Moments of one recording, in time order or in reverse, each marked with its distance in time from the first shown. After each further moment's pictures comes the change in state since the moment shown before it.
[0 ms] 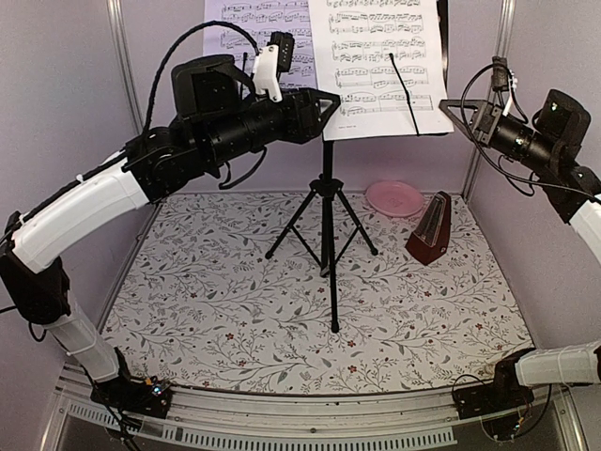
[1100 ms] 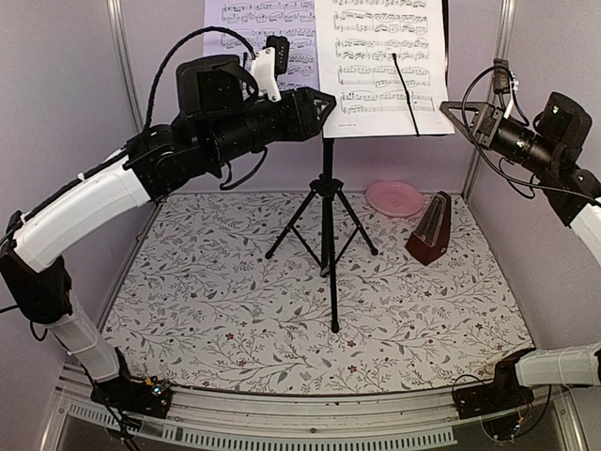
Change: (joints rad) left arm 0.000 0.020 0.031 -0.051 -0.072 -0.095; right arm 0.000 -0.016 -0.021 0.009 0.002 0.000
